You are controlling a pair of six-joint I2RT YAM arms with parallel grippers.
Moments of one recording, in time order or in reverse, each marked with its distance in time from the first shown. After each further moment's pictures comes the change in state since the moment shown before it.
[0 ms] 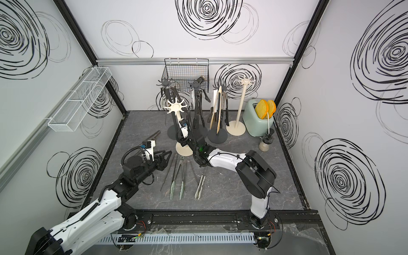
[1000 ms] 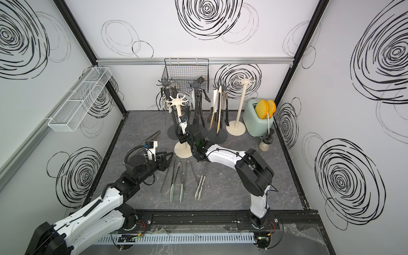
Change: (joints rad) left arm 0.001 0.054 0.000 0.000 0.017 -0.003; right arm -0.024 0.041 0.126 -0.179 -0.011 0.121
